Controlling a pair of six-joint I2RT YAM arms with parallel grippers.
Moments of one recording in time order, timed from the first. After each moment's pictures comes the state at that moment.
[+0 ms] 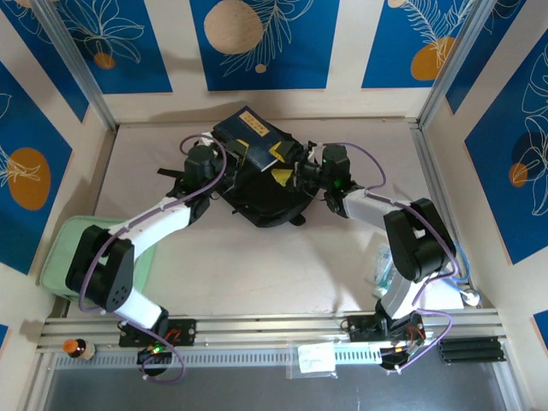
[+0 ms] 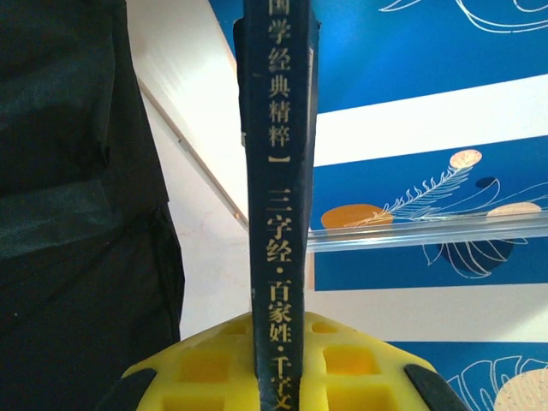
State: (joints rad) left arm -0.48 1.53 0.98 0.42 0.08 -1.36; right arm 0.43 1.73 0.98 0.62 -0.62 1.57
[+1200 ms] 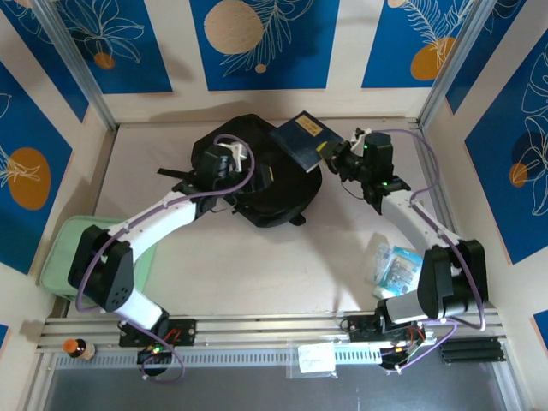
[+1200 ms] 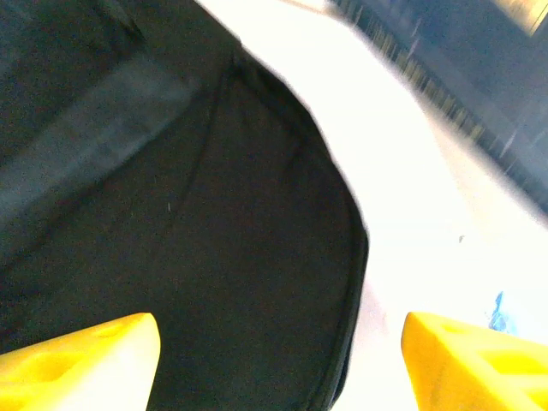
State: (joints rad) left arm -0.57 1.55 1.11 -0.12 0.23 -0.56; right arm 0.19 1.39 0.98 0.06 -0.47 1.08
